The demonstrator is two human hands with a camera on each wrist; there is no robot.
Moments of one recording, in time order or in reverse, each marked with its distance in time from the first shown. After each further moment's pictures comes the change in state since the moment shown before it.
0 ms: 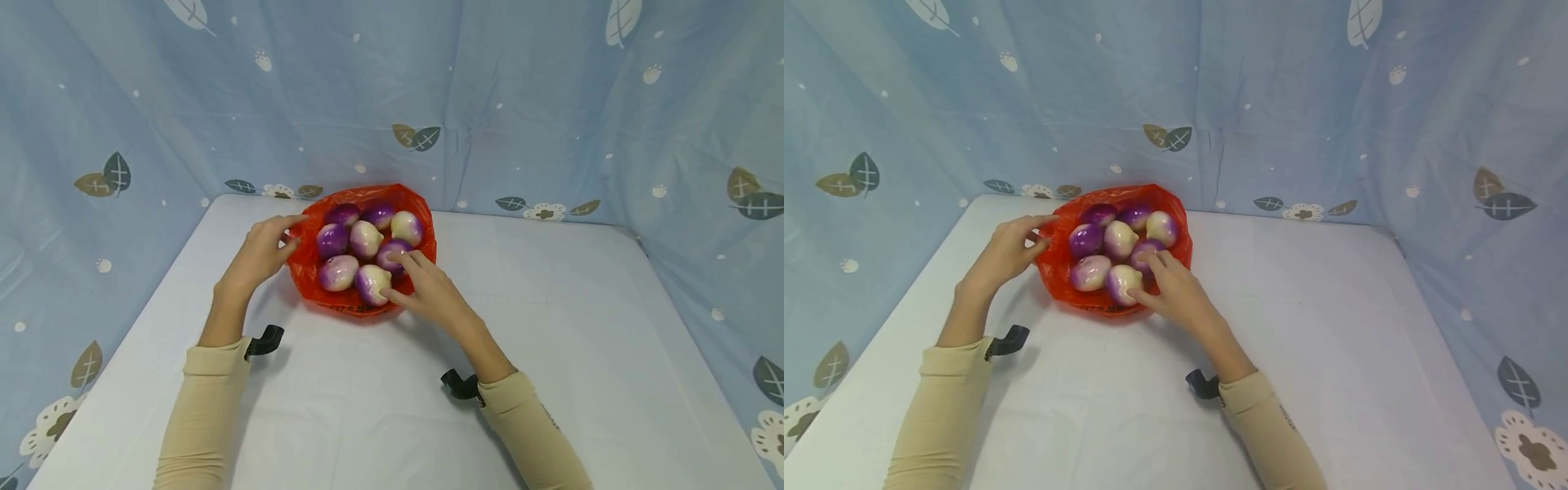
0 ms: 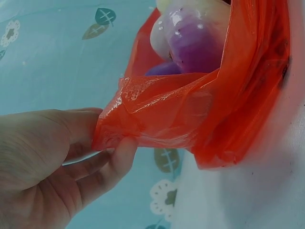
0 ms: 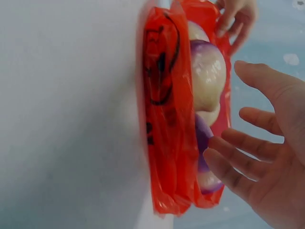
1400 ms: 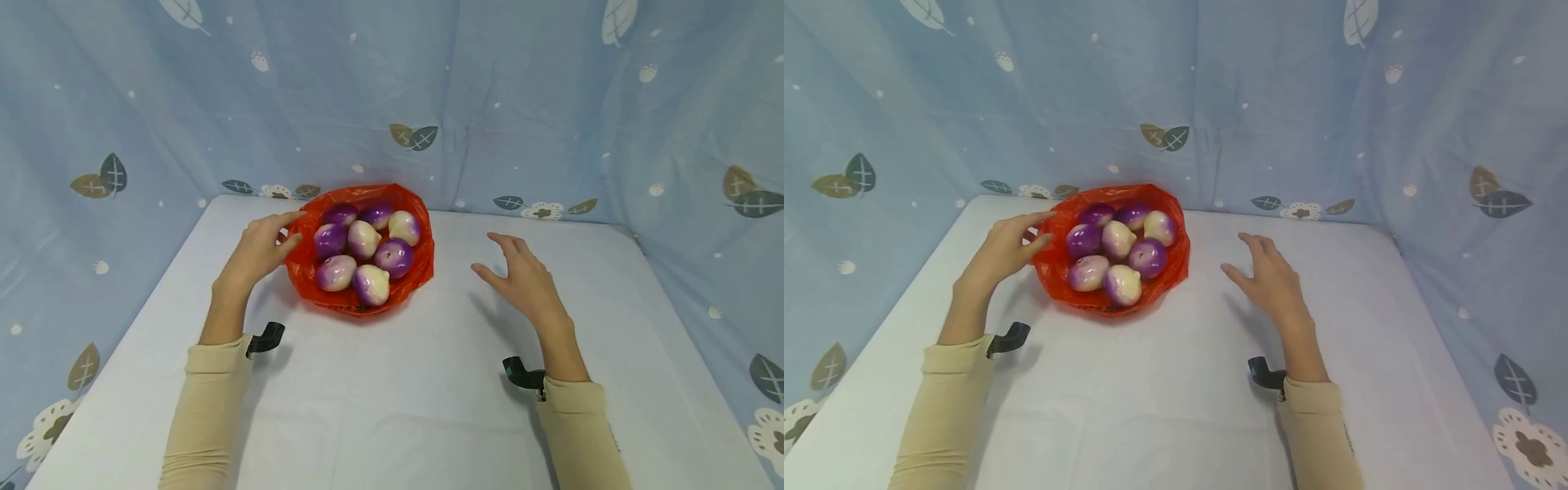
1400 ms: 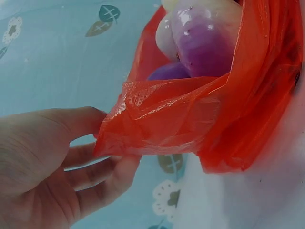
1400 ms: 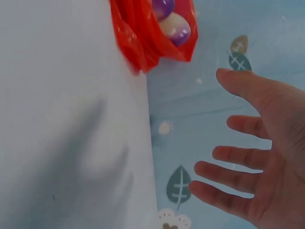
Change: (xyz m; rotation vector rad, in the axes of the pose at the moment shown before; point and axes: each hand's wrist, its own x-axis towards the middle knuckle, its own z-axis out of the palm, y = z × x) left_hand 0.005 0.002 -0.004 0.036 -0.019 -0.028; right_hand -0.056 0.084 -0.085 -0.153 0.054 0.417
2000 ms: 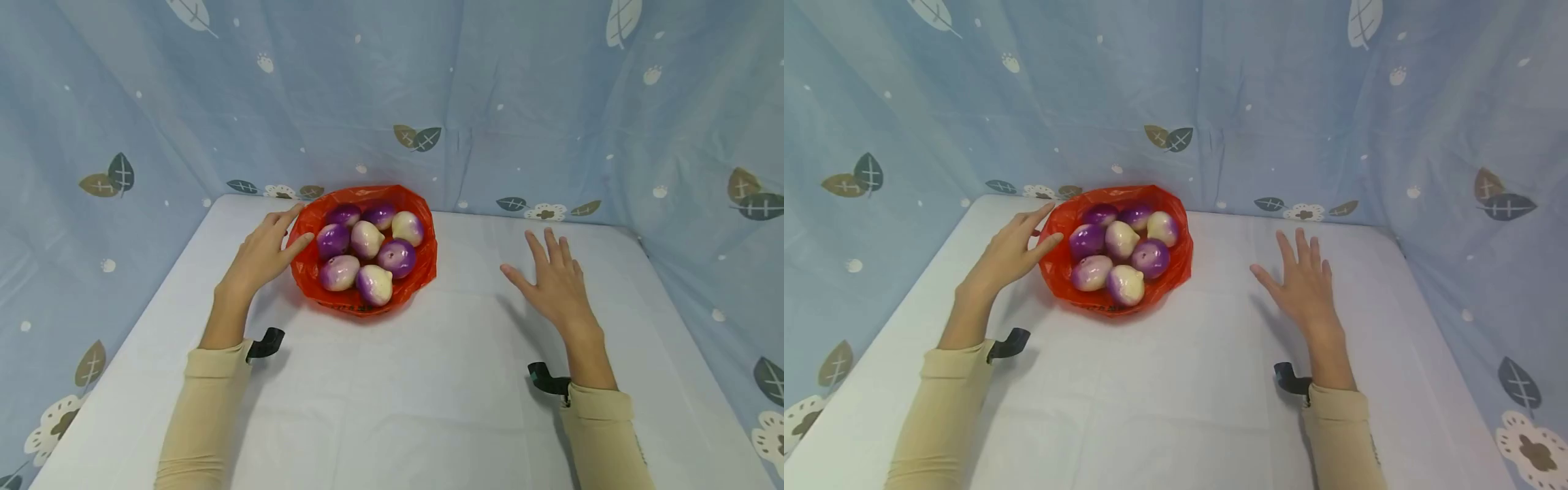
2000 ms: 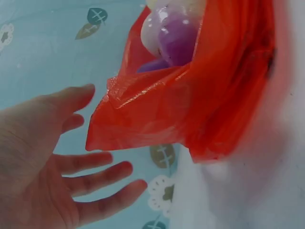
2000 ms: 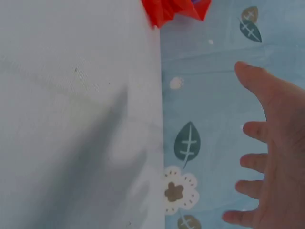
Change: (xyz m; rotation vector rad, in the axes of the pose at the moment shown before) left_hand -0.011 -0.002 0.004 0.066 -0.006 -0.084; right_hand -0.013 0.041 -0.014 -0.094 -0.033 0.090
